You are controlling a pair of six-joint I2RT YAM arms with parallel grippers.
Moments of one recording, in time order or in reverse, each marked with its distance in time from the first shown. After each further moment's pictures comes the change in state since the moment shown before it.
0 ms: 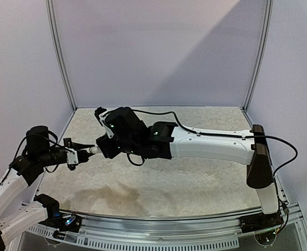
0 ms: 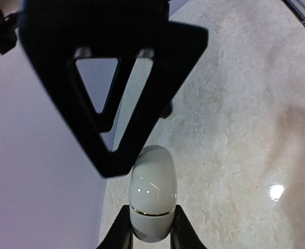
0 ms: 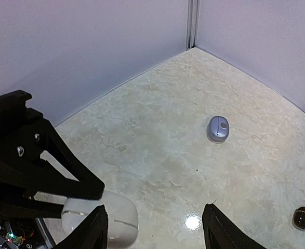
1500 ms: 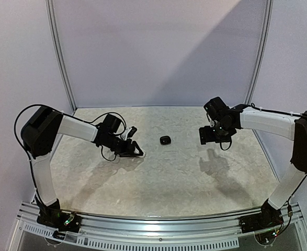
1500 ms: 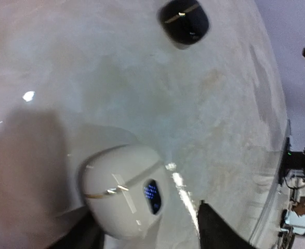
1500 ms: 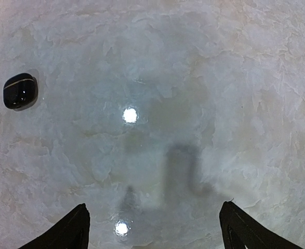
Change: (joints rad) left arm -0.235 1.373 0.624 0.174 -0.069 -1.569; right arm -0.711 -0.513 -0.815 -0.322 -0.067 0.209
